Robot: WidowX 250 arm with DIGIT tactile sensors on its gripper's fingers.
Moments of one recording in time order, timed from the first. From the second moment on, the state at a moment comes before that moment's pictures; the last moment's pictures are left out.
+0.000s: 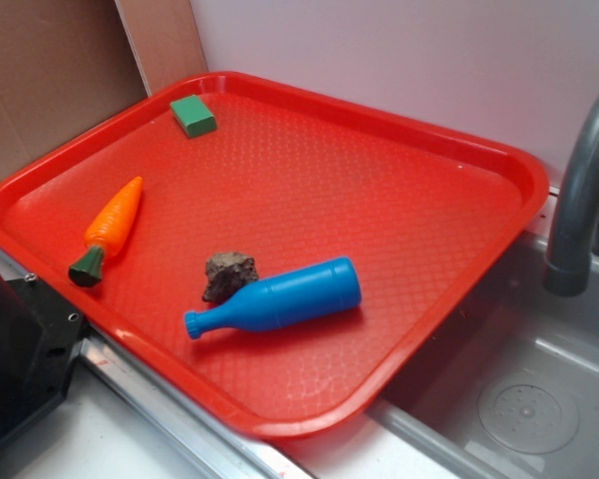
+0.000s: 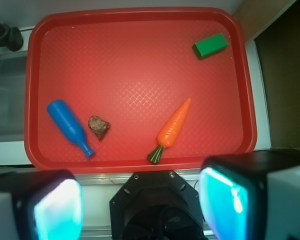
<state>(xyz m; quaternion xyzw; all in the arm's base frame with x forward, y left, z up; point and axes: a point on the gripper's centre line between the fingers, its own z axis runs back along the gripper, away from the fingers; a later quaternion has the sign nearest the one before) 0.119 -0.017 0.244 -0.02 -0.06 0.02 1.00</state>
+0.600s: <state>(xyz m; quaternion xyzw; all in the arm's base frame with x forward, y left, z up) 0.141 -0.064 0.188 -0.01 -0.04 -0.08 1.00</state>
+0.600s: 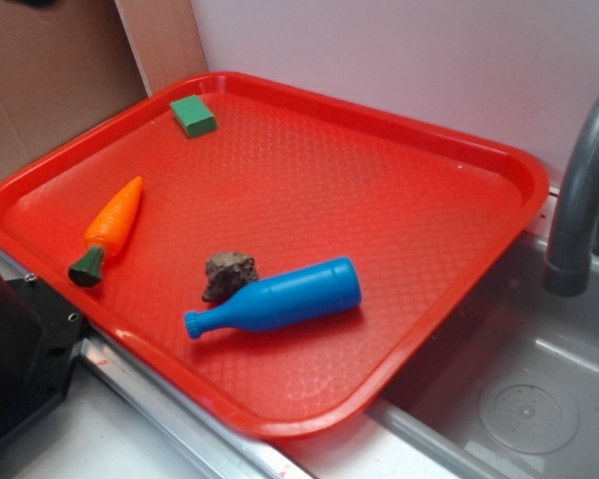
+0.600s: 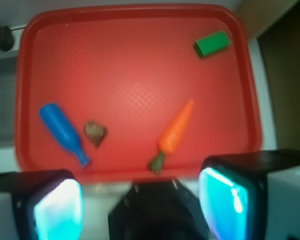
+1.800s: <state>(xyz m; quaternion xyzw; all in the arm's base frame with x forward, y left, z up) 0.194 -0.142 0.029 0.00 0.04 -0.28 0.96</state>
